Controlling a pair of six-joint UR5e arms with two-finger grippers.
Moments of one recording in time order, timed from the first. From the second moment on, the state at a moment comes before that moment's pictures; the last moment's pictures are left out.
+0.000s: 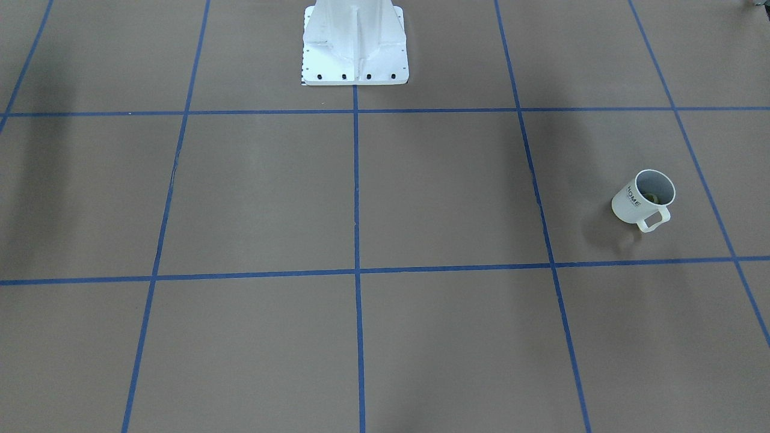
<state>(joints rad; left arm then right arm) -1.50 -1.52 -1.74 -1.55 -2.37 -0.18 1.52 -1.76 1.95 -1.61 2.39 0.05</state>
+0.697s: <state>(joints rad) -1.22 -1.62 -1.72 -1.66 -2.36 -0.47 1.52 -1.77 1.95 -1.61 2.40 0.05</state>
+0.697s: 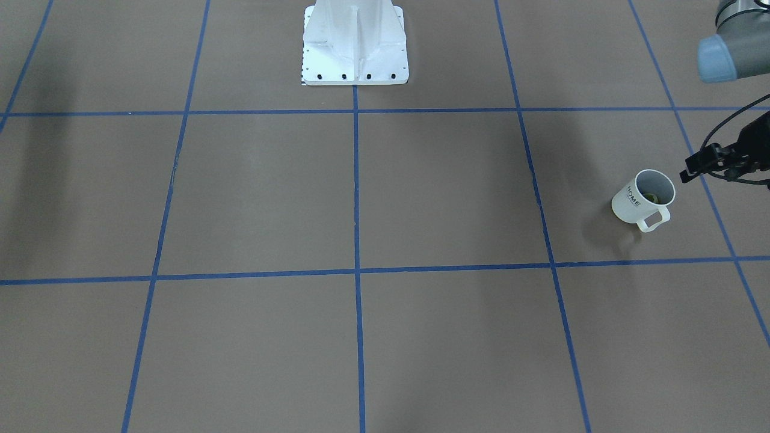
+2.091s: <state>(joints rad) -1.13 -1.64 -1.63 -1.67 -2.36 -0.51 1.51 -1.77 1.95 -1.61 2.41 0.04</state>
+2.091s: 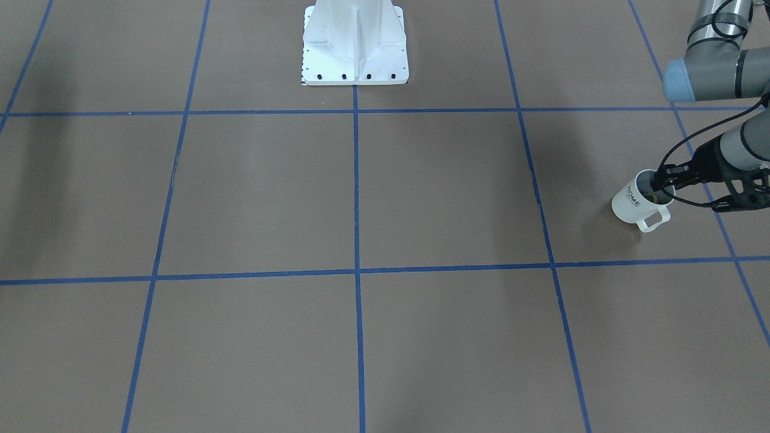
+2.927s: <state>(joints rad) -1.13 -1.77 -1.88 -1.37 -2.37 -0.61 1.51 -1.77 1.95 -1.52 2.47 0.08</state>
